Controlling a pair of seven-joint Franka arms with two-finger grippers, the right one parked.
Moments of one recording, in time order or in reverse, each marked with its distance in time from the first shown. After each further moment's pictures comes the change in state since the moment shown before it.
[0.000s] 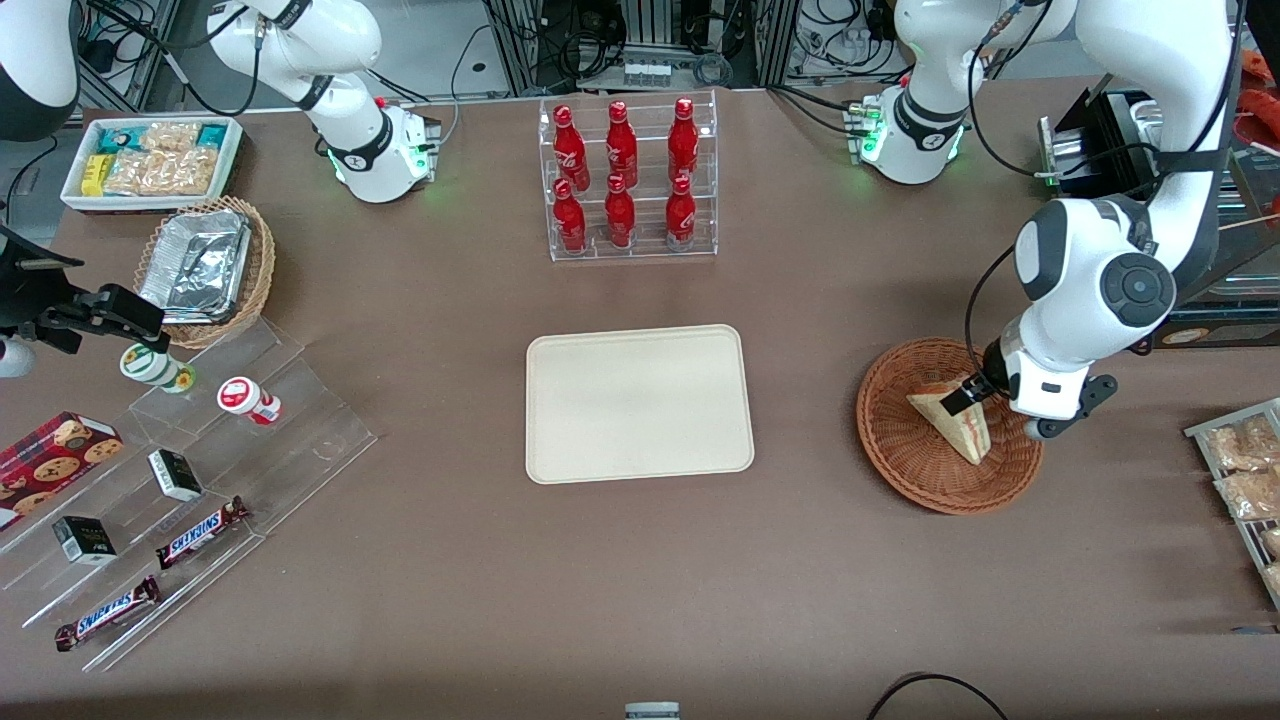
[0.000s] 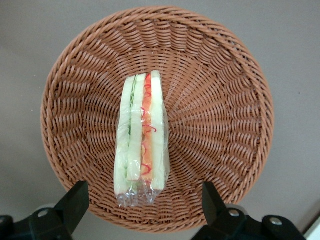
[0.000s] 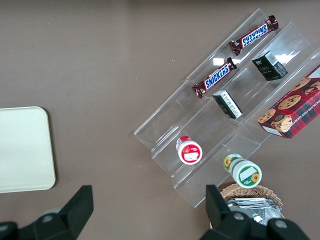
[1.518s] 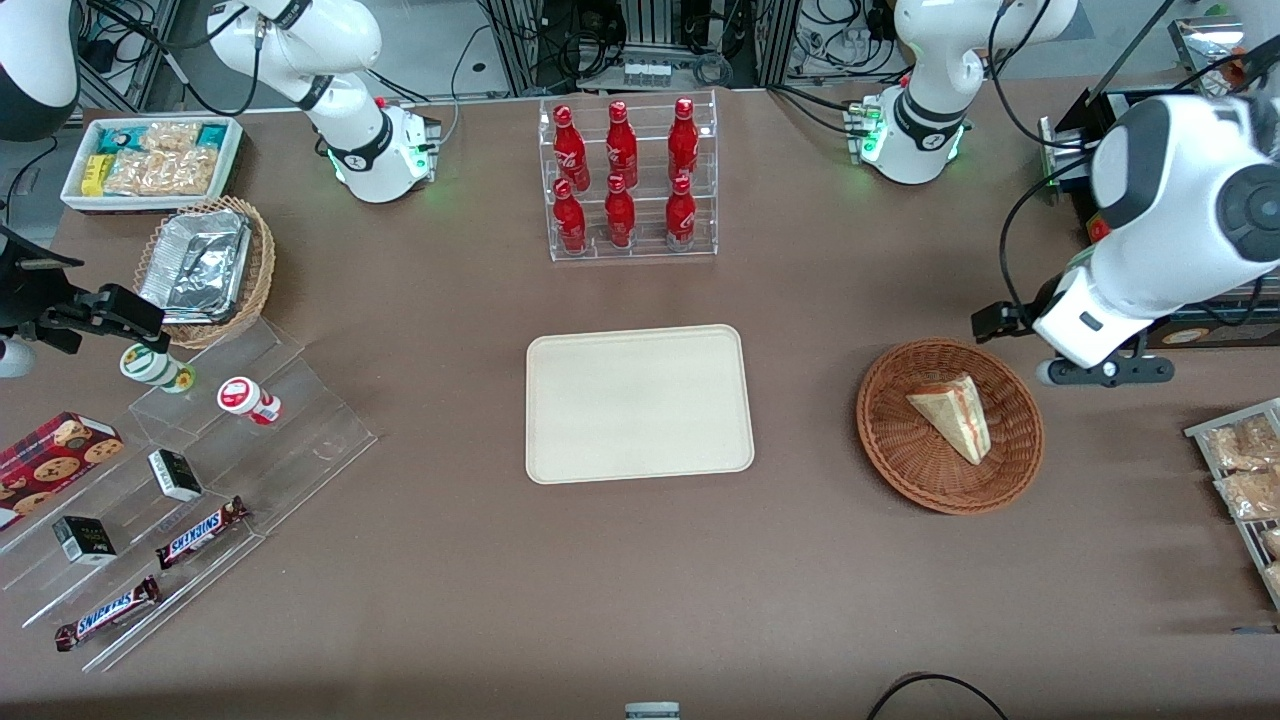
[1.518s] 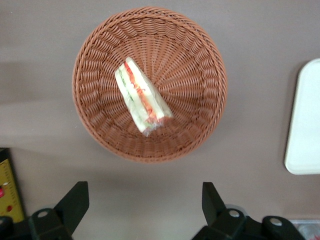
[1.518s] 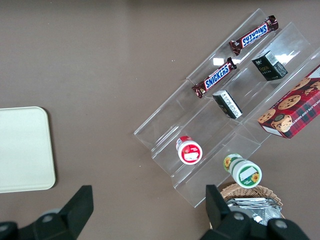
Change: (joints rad) arm -0.008 -0.138 -0.004 0.209 -0.001 -0.438 0.541
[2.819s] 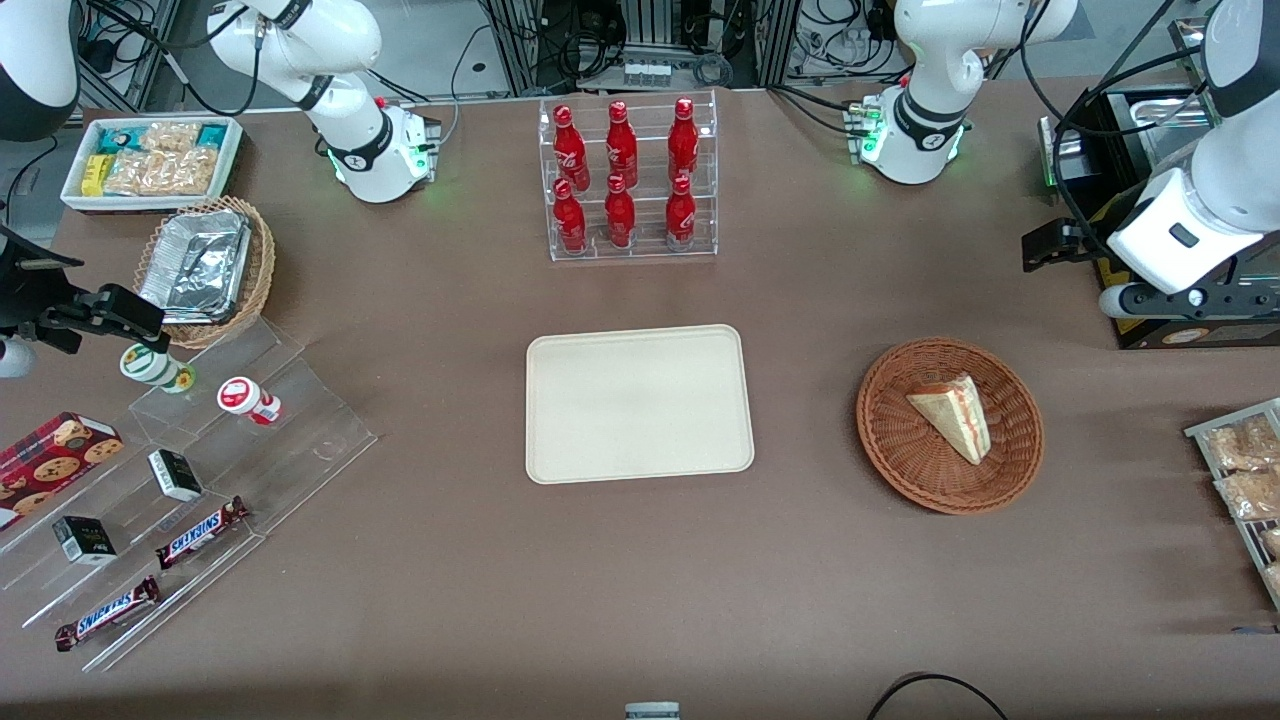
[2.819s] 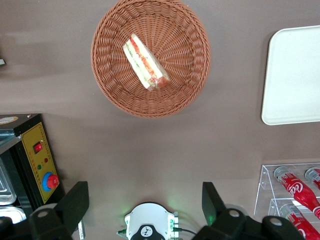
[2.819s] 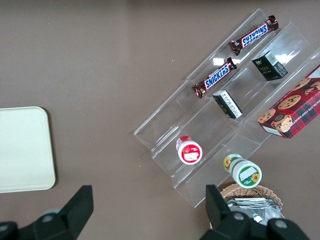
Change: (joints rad) arm 0.000 -0.016 -0.002 0.371 -0.002 -0.474 0.046
